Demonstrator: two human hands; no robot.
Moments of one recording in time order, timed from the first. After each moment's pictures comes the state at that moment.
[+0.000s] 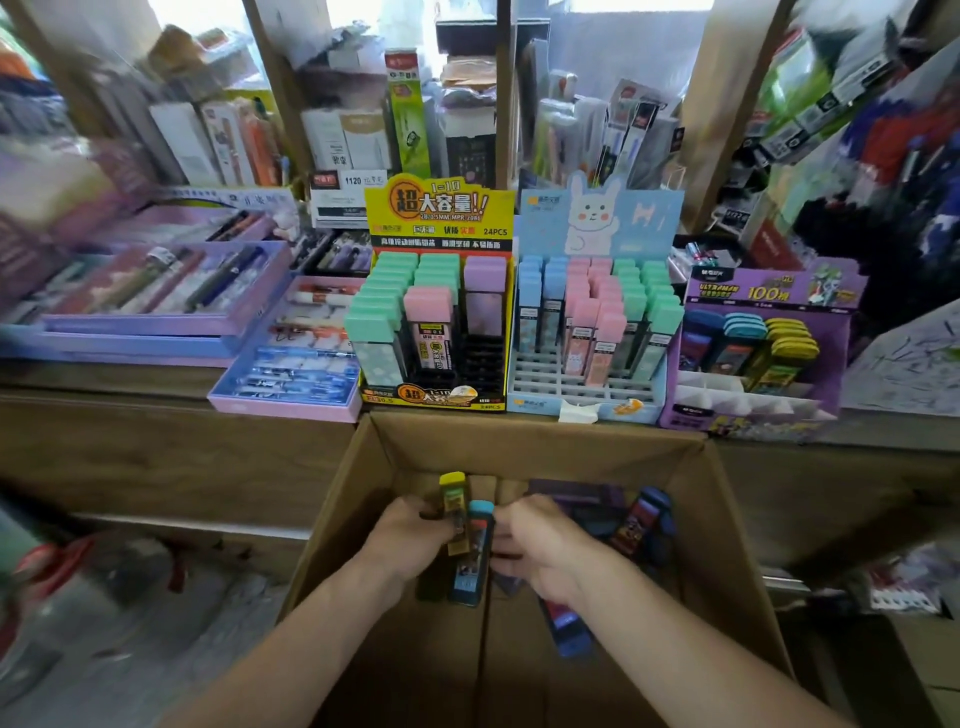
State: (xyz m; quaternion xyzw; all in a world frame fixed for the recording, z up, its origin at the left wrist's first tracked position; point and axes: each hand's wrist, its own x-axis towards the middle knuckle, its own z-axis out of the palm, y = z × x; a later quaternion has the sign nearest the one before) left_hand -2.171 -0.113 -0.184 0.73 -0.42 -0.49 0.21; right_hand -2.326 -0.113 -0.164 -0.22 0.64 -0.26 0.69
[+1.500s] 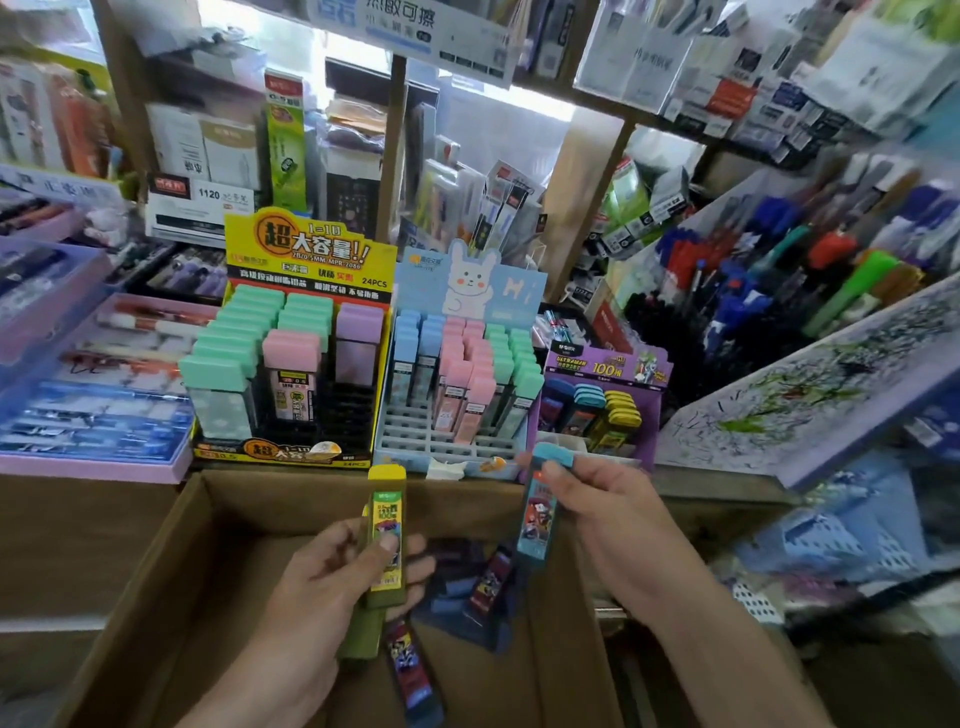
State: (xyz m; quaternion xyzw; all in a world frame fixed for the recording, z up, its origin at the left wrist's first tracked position) left_hand -2.232 -0.087 -0.114 0.41 -0.24 -0.75 0.46; right_hand -2.465 -0.089 -0.040 -0.38 0.57 -0.49 0.54
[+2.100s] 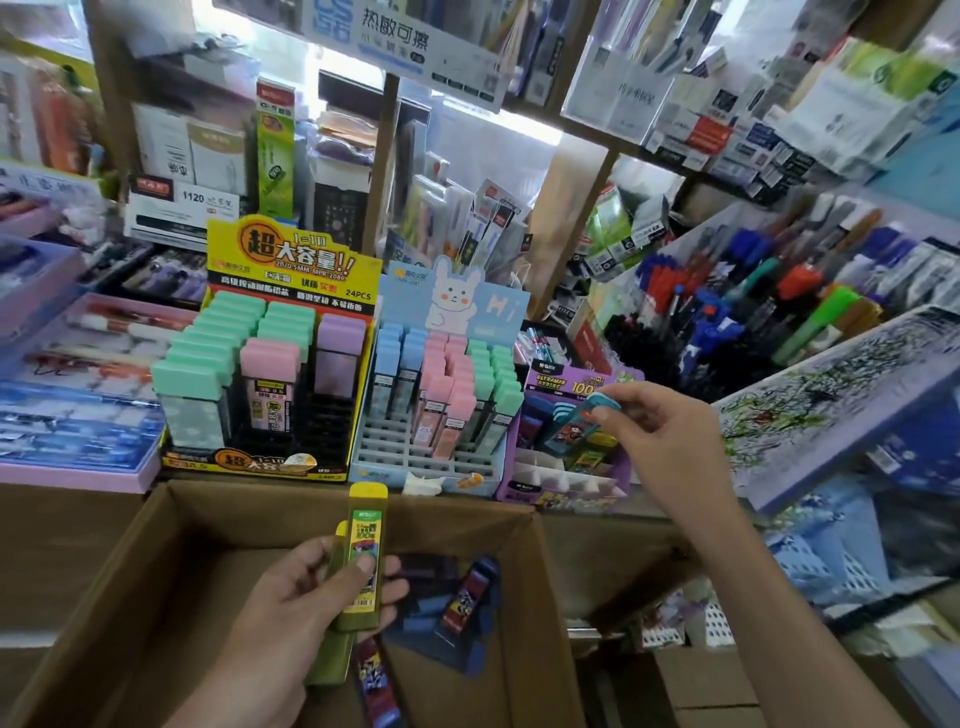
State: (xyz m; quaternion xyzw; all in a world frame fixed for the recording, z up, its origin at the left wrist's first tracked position) left_hand -2.238 -0.091 -0.124 0.42 -0.25 -0.74 0.47; right_hand -2.535 -0.134 0.004 -0.62 0.65 -0.43 0.09
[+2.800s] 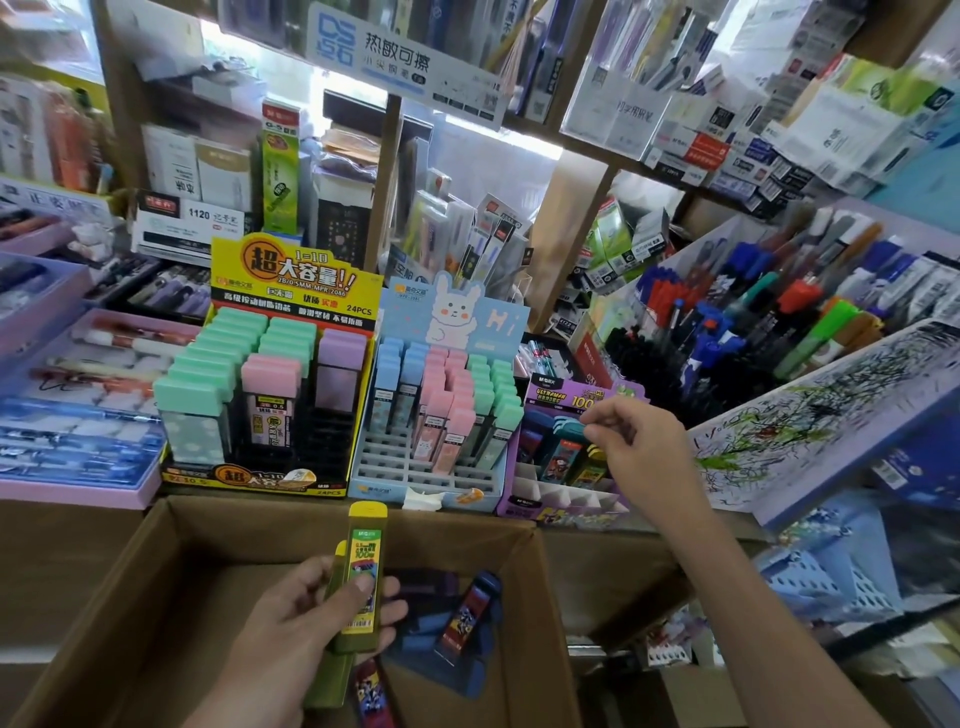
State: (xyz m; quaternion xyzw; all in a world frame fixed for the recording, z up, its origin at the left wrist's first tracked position) left_hand -2.236 -0.094 -0.132 0.43 -0.25 -0.74 0.45; right_hand -2.546 -0.161 -0.014 -0.64 0.68 -0.35 0.06
